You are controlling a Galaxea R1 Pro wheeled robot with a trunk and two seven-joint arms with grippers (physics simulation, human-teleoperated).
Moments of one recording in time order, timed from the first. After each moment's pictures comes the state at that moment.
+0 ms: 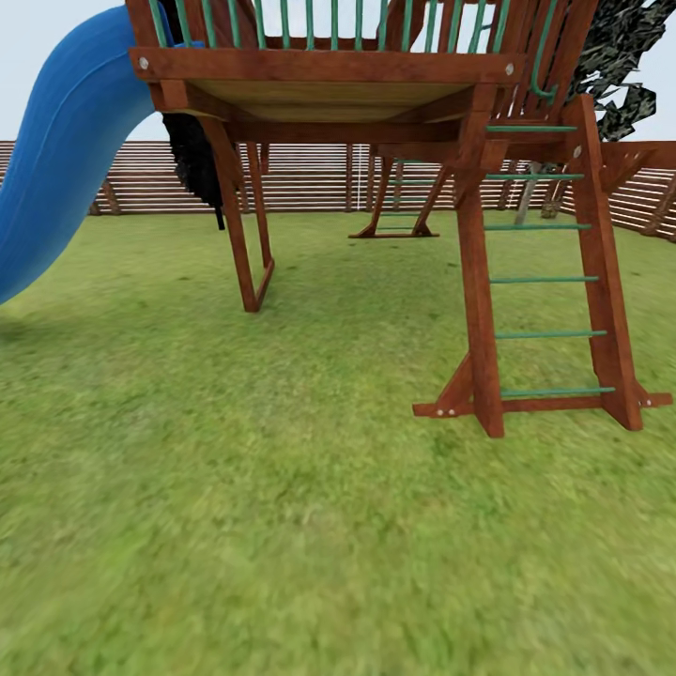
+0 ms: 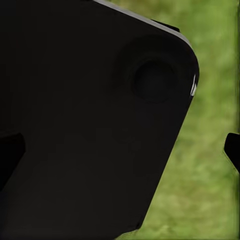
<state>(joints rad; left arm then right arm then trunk) 0.00 -0.06 0.10 -0.10 0.07 -0.02 0.00 -0.05 0.00 0.05 -0.02 0.25 -0.20 0.00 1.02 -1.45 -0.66</state>
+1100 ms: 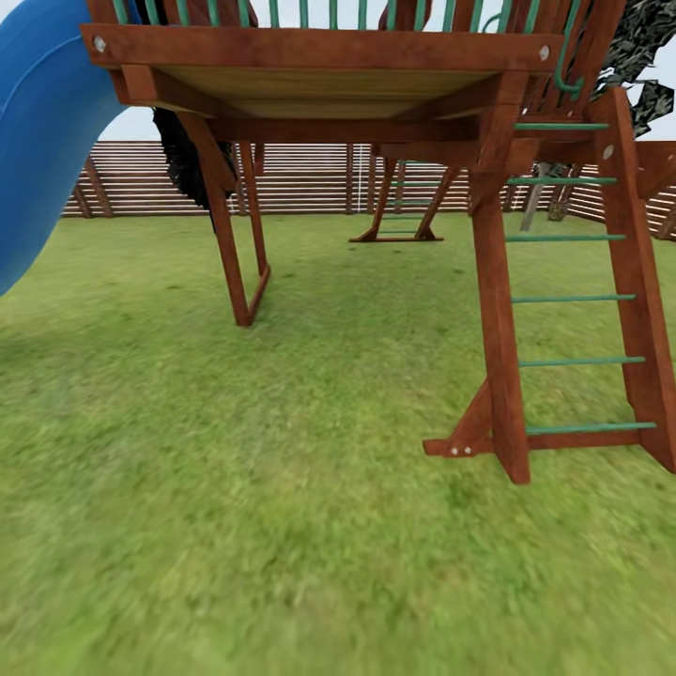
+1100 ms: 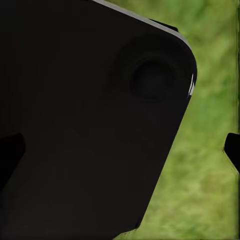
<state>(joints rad) 0.00 -0.06 0.11 -0.10 0.07 -0.02 0.00 -0.05 0.00 0.05 -0.02 0.25 -0.20 0.00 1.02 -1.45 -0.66</state>
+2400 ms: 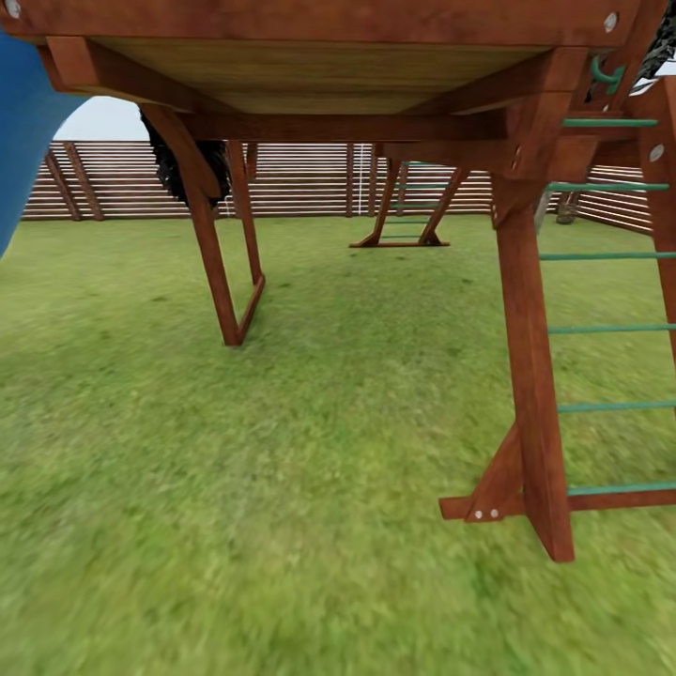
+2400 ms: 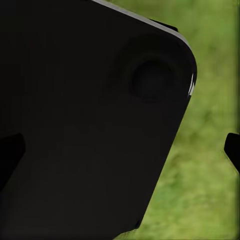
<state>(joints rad) 0.00 -0.06 0.11 -0.10 0.07 -0.02 0.00 -0.05 0.00 0.05 -0.02 0.25 -0.20 0.00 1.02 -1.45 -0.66</state>
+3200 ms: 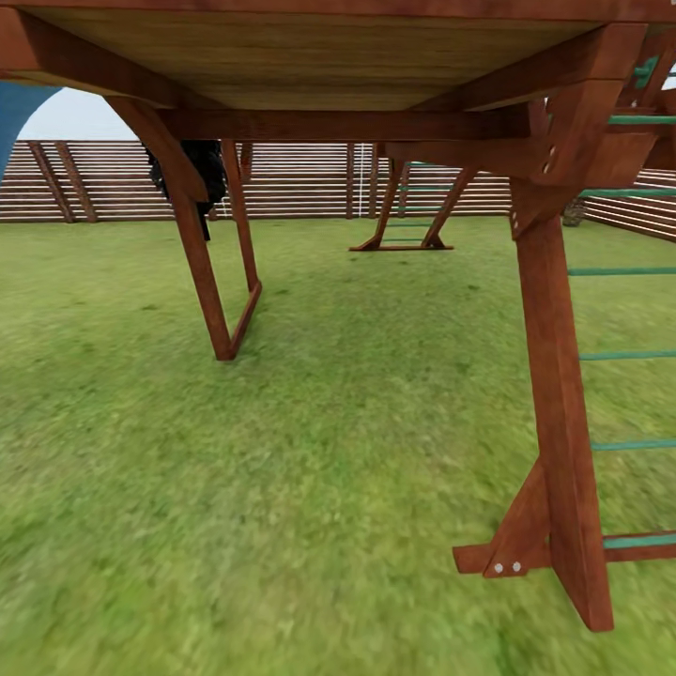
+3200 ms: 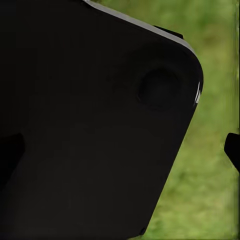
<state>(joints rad) 0.00 -0.06 0.11 -0.10 0.06 -0.02 0.00 -0.05 0.01 0.04 -0.03 0.25 -0.20 0.00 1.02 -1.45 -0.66</state>
